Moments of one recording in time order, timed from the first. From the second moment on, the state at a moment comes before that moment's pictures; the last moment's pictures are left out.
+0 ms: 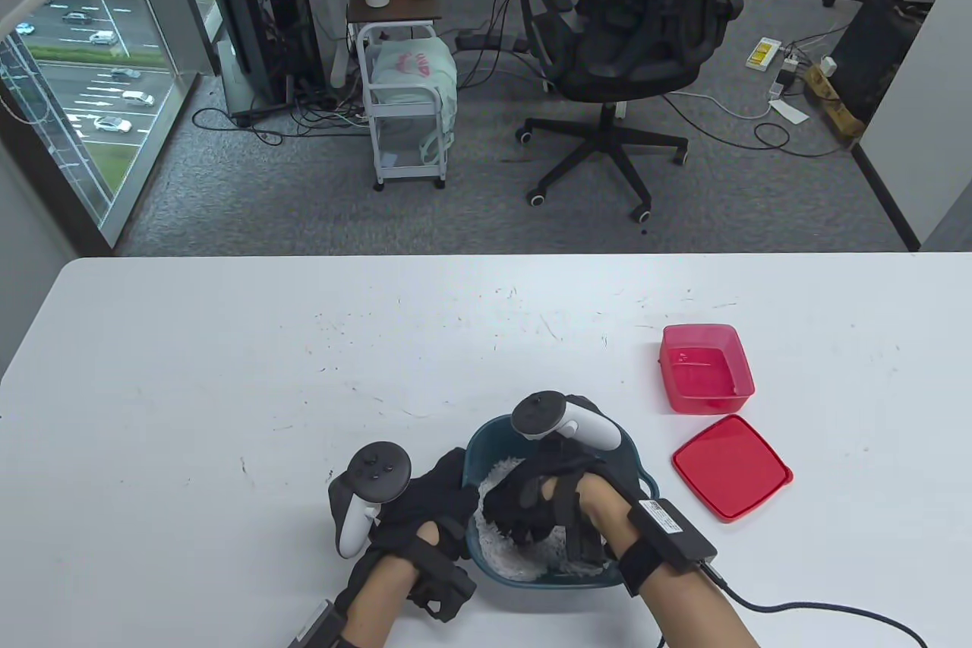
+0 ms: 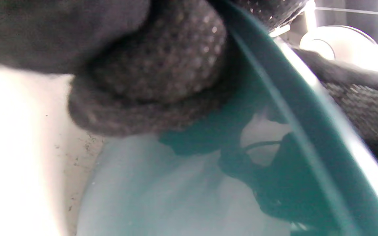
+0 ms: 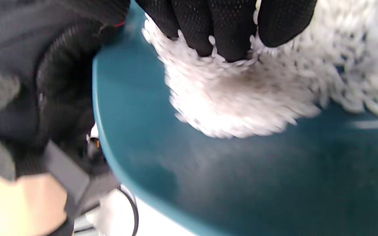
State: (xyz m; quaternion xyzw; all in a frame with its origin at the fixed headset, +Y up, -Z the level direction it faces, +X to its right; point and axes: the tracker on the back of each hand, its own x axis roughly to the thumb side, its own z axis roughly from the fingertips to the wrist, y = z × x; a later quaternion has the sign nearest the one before) left_hand -0.136 -0.779 -0.330 -0.15 -0.07 0.51 0.84; right_hand 0.061 -0.759 -0.384 0.18 0.51 0.77 0.33
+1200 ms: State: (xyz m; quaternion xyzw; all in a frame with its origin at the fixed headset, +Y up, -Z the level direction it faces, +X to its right) left_hand -0.134 -0.777 -0.329 -0.15 -0.07 0.51 0.85; right_hand 0.059 -0.757 -0.370 0.21 0.52 0.78 0.28
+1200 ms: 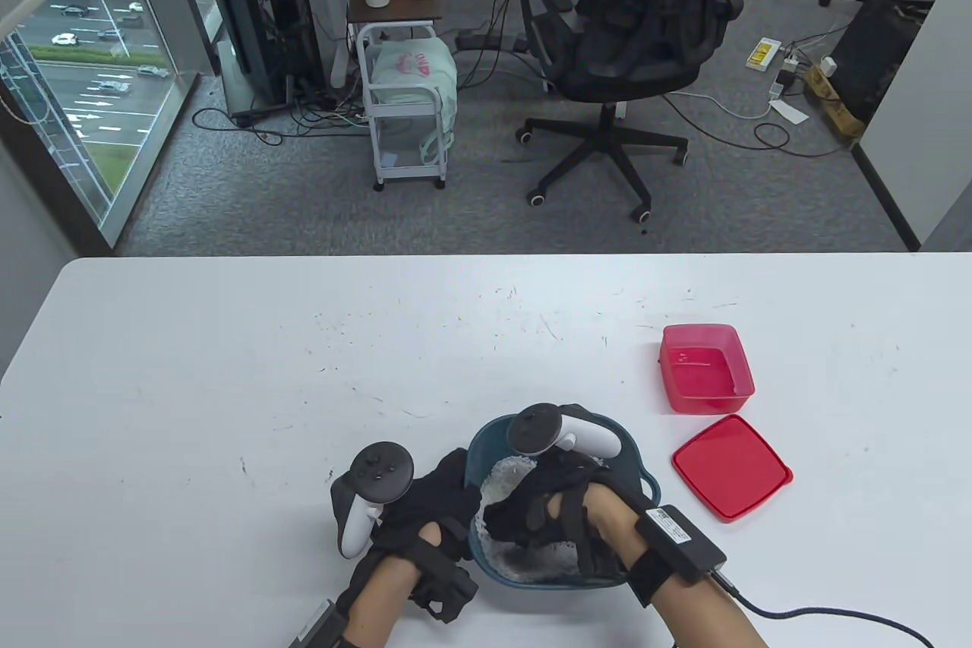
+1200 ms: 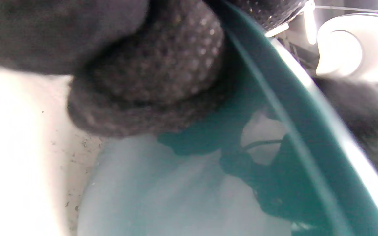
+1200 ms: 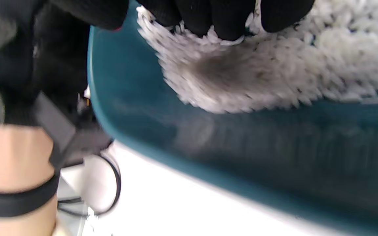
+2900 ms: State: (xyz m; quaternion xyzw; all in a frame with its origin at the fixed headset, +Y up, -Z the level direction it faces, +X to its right) left_hand -0.132 -0.777 -0.327 -0.15 -0.06 0.51 0.84; right_hand 0.076 -0.739 -0.393 0.04 0.40 0.91 0.03
